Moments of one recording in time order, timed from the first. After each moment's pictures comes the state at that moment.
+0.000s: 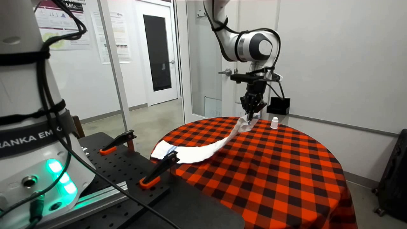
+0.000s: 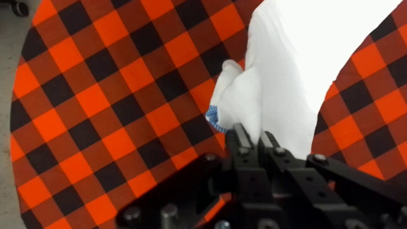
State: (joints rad) arm -0.14 0.85 -0.08 -1.55 0.07 2.16 0.07
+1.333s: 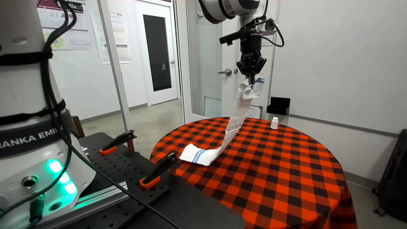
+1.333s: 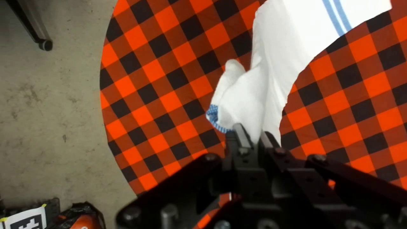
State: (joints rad) arm -0.04 0.41 -0.14 -1.88 -0.12 2.22 0.19
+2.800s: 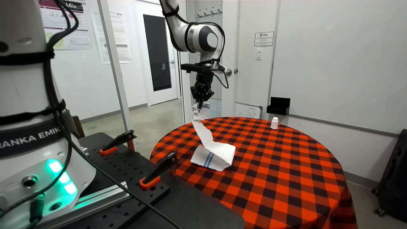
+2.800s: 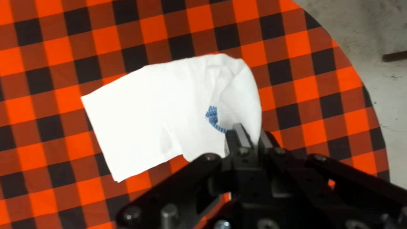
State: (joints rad) arm 0.03 0.60 0.09 -1.93 0.05 2.25 0.09
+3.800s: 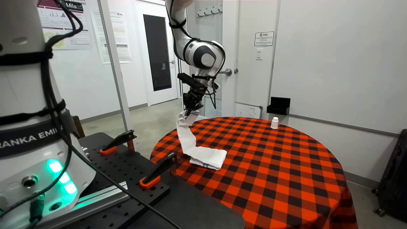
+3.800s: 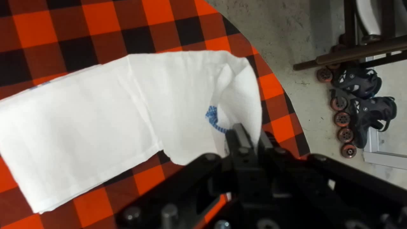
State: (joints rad) arm -0.04 0.74 0.19 -1.87 0.32 2.29 -0.10
